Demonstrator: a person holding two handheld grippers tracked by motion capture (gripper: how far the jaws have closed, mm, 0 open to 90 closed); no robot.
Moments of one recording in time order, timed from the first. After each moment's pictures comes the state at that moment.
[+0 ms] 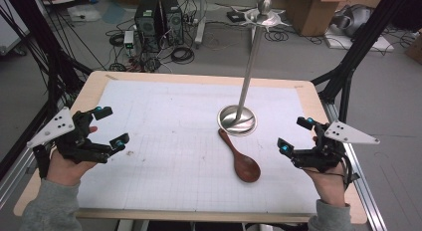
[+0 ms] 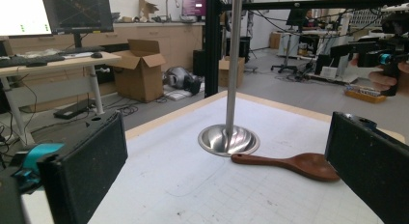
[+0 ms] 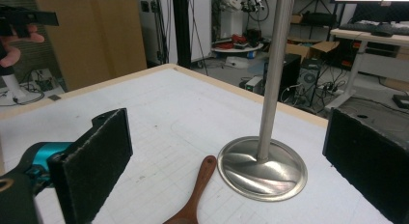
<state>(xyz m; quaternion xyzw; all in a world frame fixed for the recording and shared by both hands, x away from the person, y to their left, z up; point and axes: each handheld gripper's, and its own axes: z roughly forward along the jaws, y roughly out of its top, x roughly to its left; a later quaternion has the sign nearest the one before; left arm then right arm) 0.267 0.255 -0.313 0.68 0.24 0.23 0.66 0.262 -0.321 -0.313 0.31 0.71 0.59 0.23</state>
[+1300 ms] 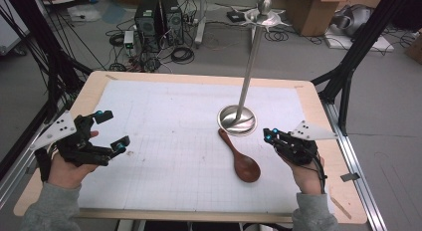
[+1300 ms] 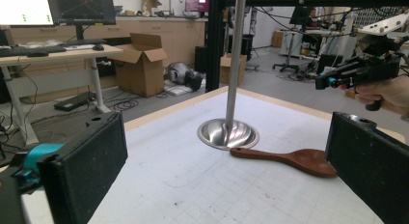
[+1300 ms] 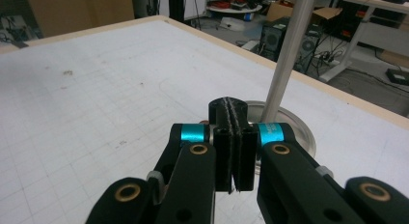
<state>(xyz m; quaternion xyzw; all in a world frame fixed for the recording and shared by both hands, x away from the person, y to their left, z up) 0.265 0.256 -0.323 0.68 0.26 0.22 0.65 0.287 -0.282 -0.348 0.31 0.76 0.51 0.24</state>
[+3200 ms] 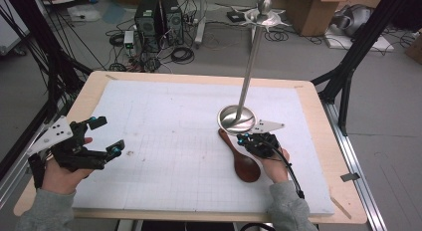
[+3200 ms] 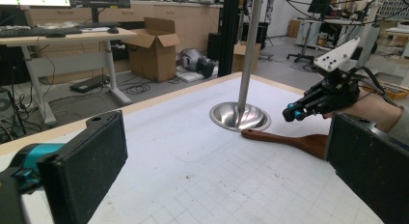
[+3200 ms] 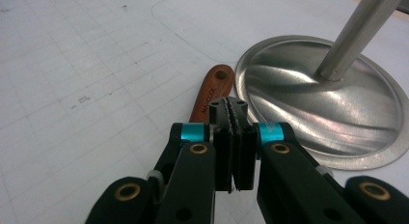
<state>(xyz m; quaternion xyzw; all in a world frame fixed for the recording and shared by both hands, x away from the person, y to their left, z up) 0.256 0.267 -0.332 0.68 0.29 0.23 0.63 0.348 -0.225 -0.421 0.32 0.83 0.43 0.18</state>
